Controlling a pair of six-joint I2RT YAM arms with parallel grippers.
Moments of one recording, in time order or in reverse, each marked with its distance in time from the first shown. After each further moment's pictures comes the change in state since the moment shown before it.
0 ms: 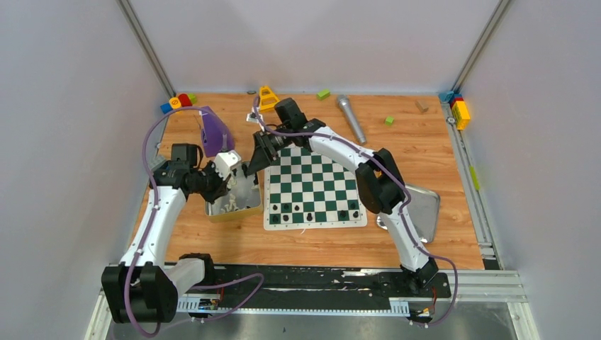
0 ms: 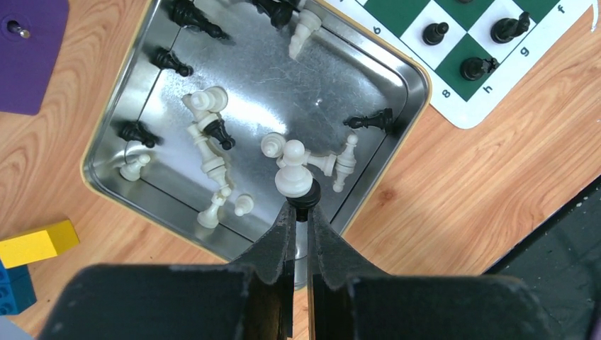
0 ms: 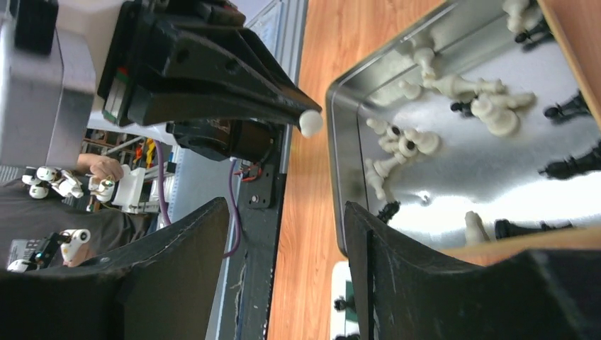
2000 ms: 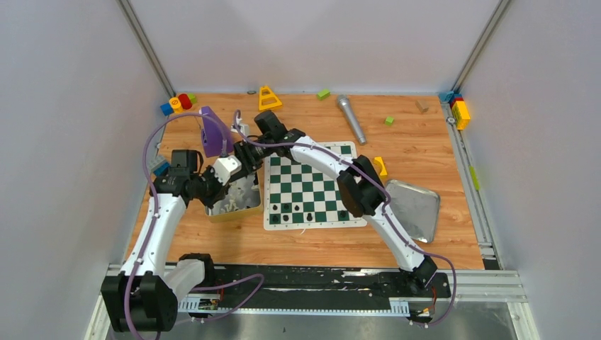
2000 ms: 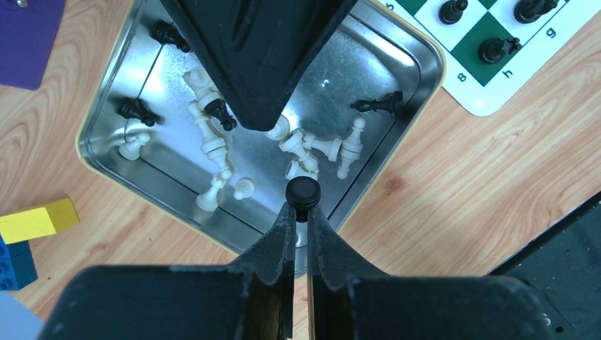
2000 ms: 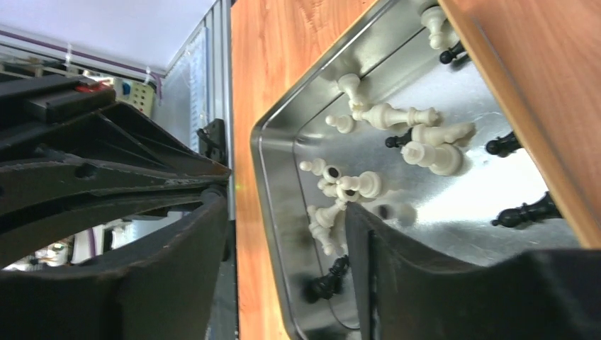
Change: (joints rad) left arm -0.008 -0.058 -0.062 0.017 -0.056 -0.008; right arm 0.113 0.212 0.233 0.011 0.236 0.121
